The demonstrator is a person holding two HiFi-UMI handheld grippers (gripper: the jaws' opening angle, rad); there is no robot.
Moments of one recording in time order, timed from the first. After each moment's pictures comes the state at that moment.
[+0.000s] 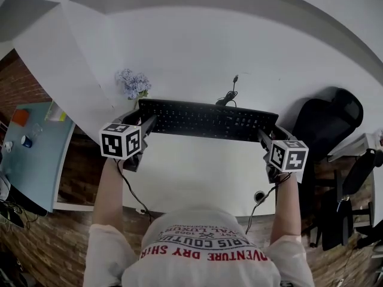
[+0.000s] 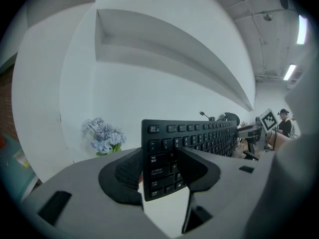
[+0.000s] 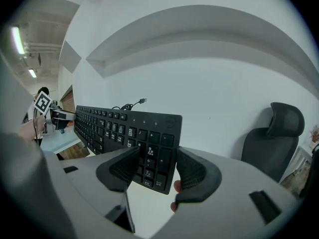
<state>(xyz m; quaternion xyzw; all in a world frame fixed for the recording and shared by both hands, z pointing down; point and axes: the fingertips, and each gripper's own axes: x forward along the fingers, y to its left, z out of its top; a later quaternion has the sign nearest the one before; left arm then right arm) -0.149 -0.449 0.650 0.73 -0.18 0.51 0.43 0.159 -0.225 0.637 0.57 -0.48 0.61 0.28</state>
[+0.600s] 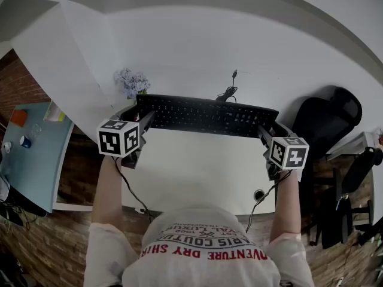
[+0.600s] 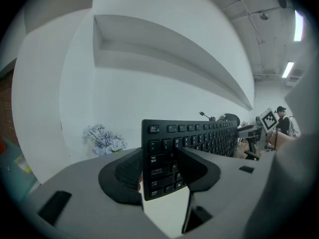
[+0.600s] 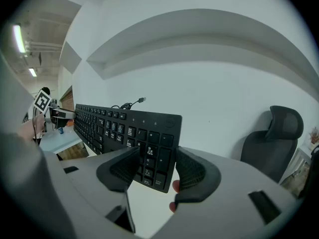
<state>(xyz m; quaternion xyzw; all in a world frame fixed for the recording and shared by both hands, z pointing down) -0.142 -0.464 0.645 0.74 -0.19 0.50 0.41 0.165 -0.236 0.634 0.58 -0.48 0.60 0.28</state>
